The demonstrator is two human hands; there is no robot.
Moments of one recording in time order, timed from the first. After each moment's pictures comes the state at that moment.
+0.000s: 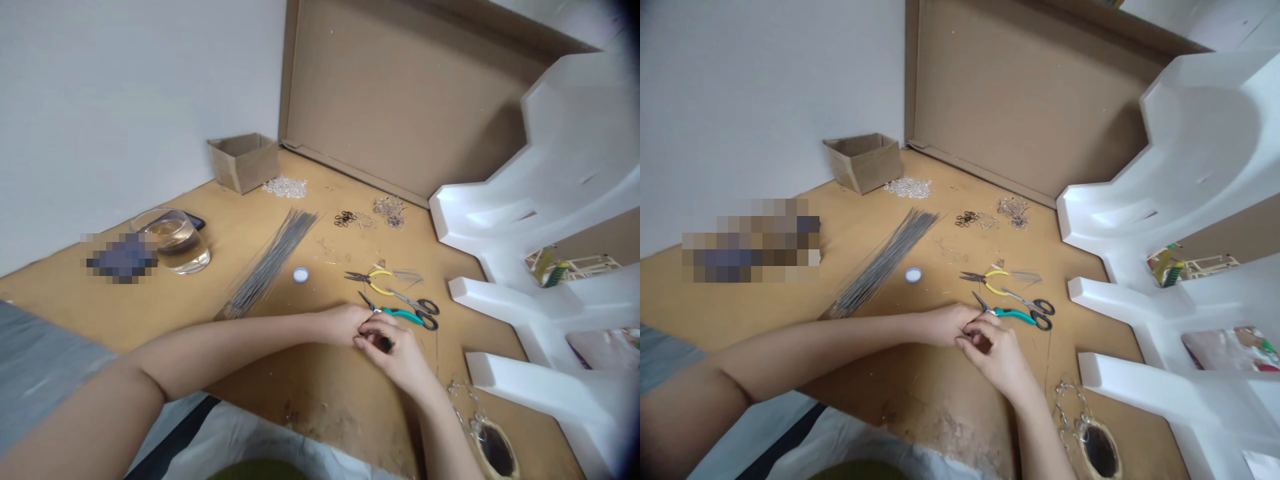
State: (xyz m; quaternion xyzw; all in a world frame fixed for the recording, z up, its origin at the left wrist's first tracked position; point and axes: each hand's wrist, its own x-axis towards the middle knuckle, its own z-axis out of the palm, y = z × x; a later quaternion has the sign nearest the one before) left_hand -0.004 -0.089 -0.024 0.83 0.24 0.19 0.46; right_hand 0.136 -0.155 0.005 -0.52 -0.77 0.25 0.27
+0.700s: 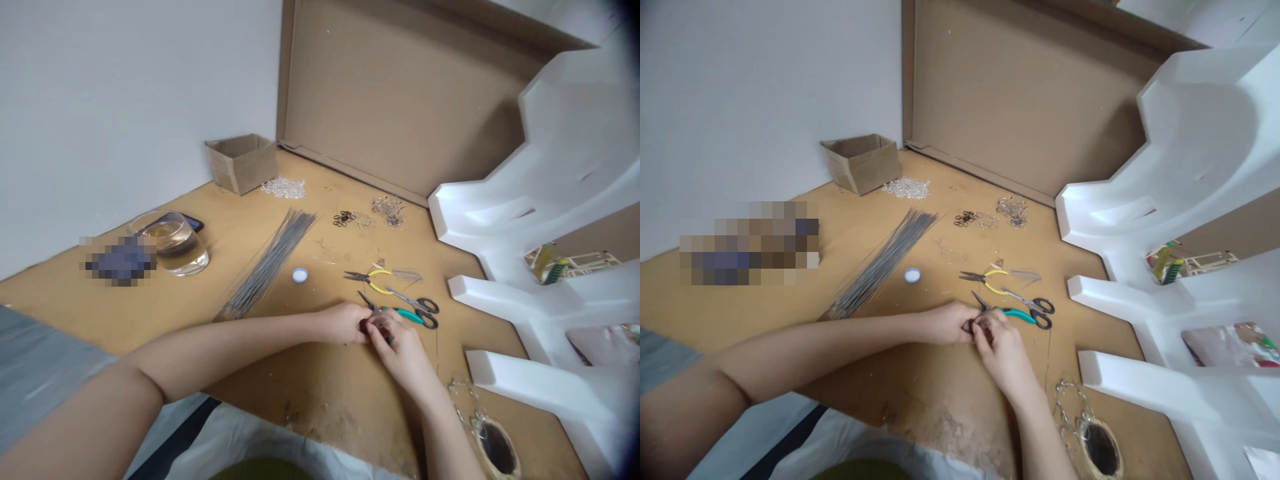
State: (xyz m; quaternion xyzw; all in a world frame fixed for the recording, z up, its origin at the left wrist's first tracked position) left_hand -0.003 -0.086 -0.034 0.85 0.25 0.16 0.43; right_hand 0.143 -0.153 0.002 -0.55 -0.77 0.20 0.27
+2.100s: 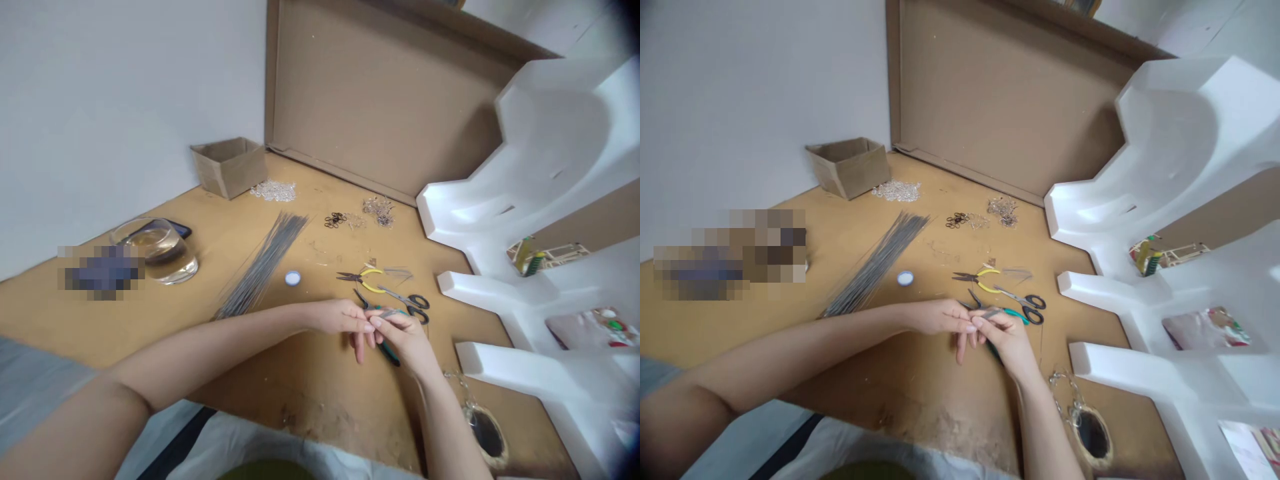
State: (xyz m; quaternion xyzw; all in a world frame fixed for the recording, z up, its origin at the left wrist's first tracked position) left_hand -0.013 -0.078 -0.004 0.71 0.06 0.08 0.70; right_hand 0.155 -0.148 0.002 -0.53 -0.55 0.49 0.42
